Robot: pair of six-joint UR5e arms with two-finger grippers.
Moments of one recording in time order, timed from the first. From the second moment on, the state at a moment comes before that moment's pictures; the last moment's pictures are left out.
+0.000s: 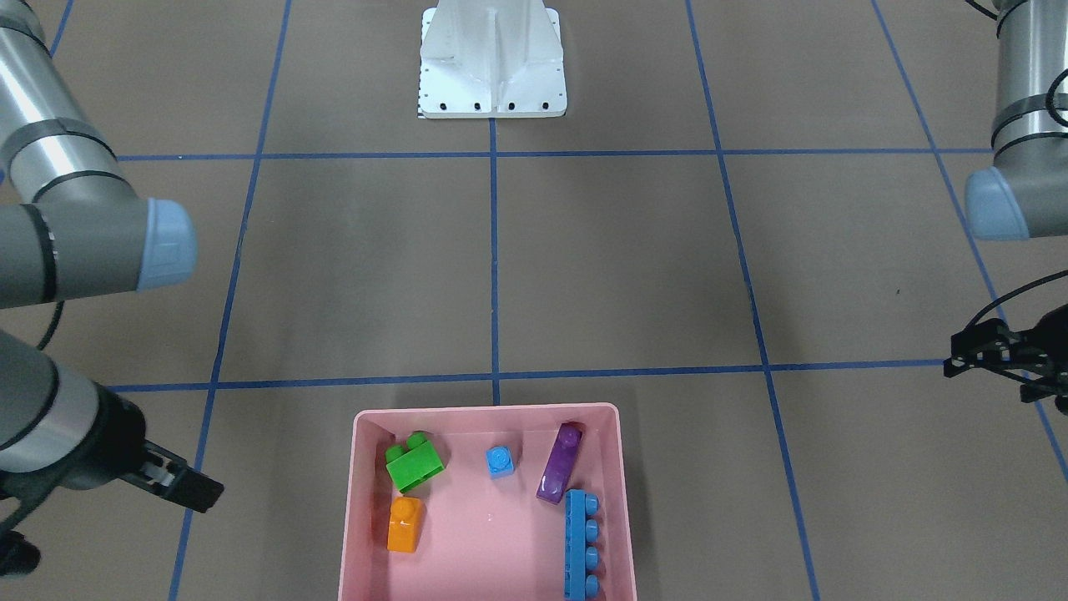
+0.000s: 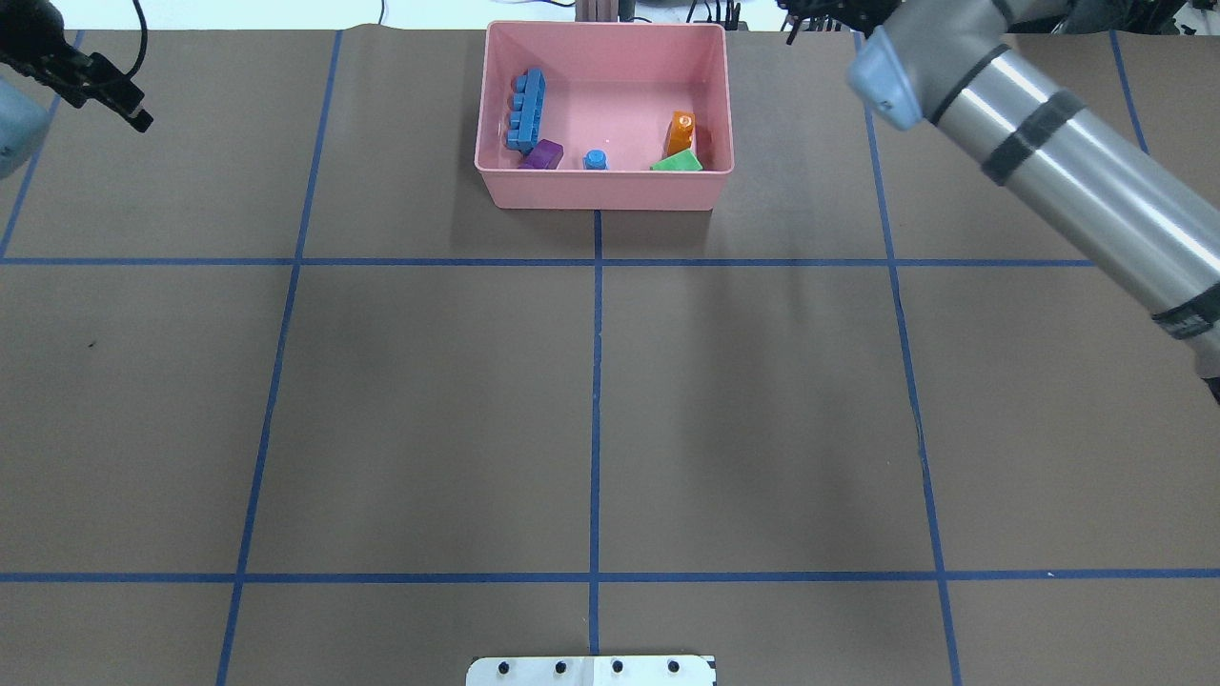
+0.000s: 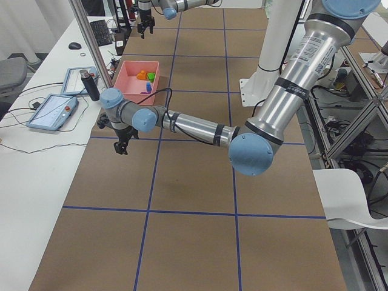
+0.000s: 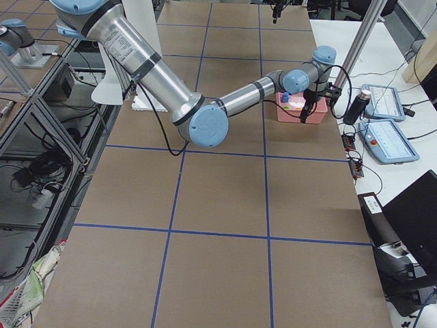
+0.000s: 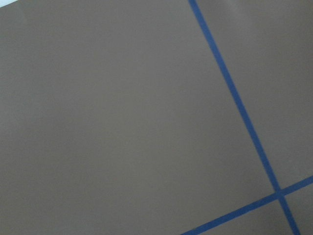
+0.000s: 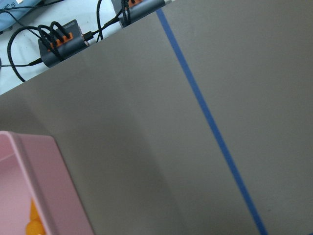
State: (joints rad) left arm -1.31 -2.02 -1.32 -1.73 -2.35 -0.10; right arm 1.15 -0.80 1.22 -1.46 2.27 1.11
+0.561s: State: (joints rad) left arm -1.48 -1.88 -1.32 -1.50 -2.33 0.22; right arm 1.34 -1.04 1.30 -1.46 2.35 0.63
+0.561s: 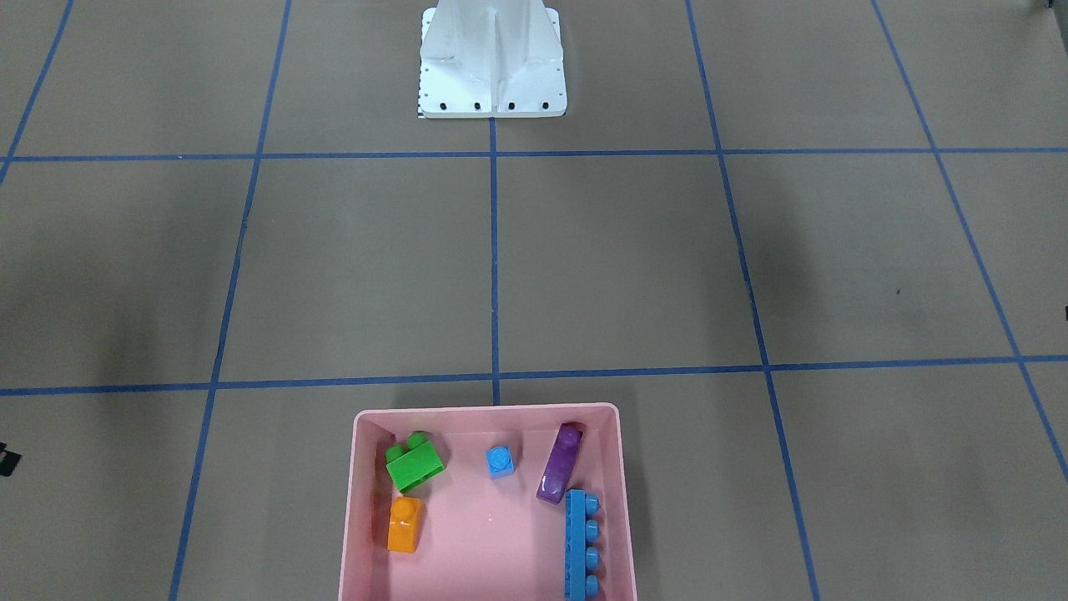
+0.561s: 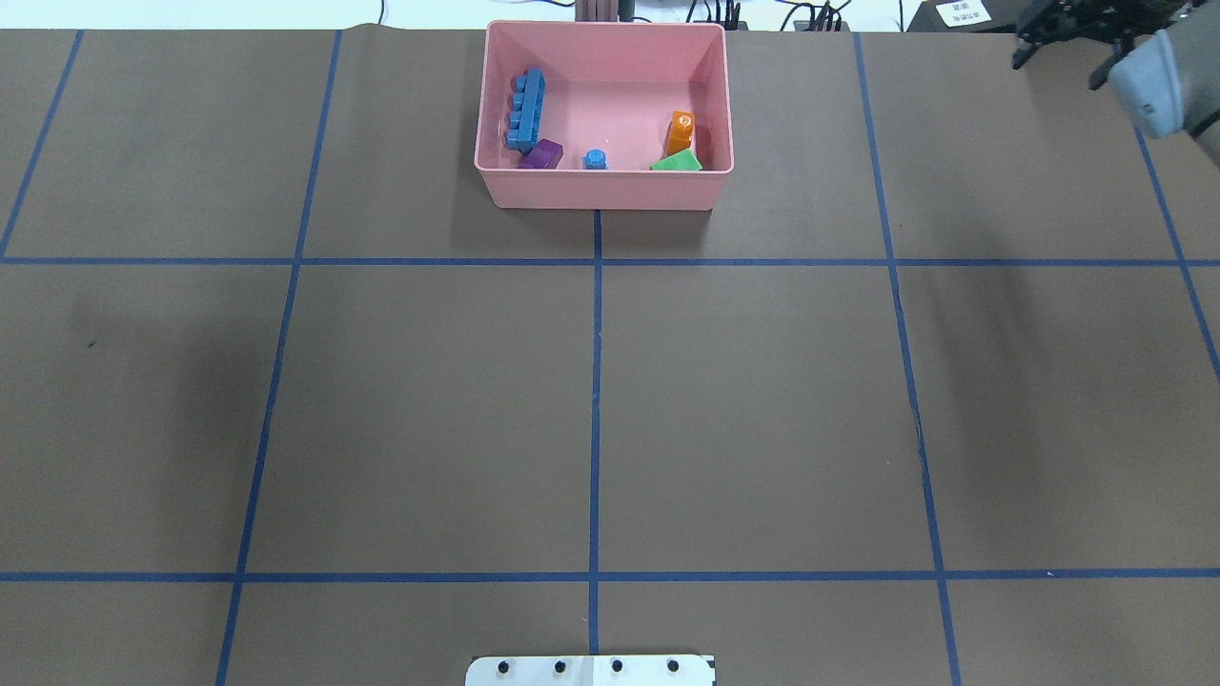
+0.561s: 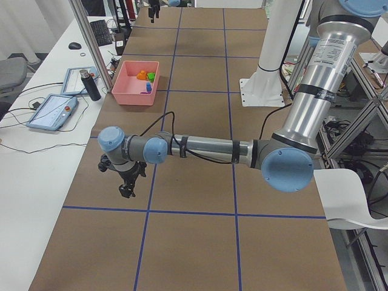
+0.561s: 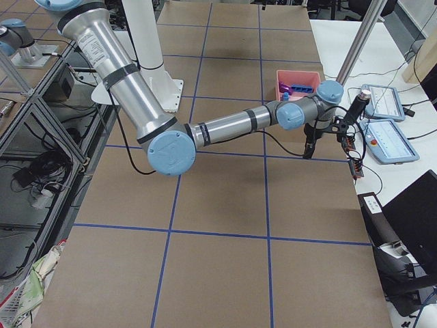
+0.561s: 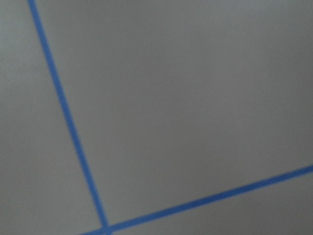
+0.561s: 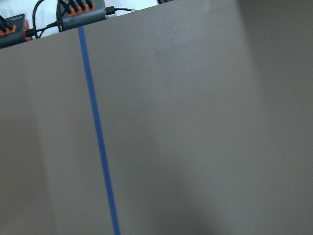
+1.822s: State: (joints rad) left arm -1.58 -1.67 -1.65 -1.38 -2.33 0.21; right arm 1.55 -1.55 1.68 -1.61 2.29 0.08
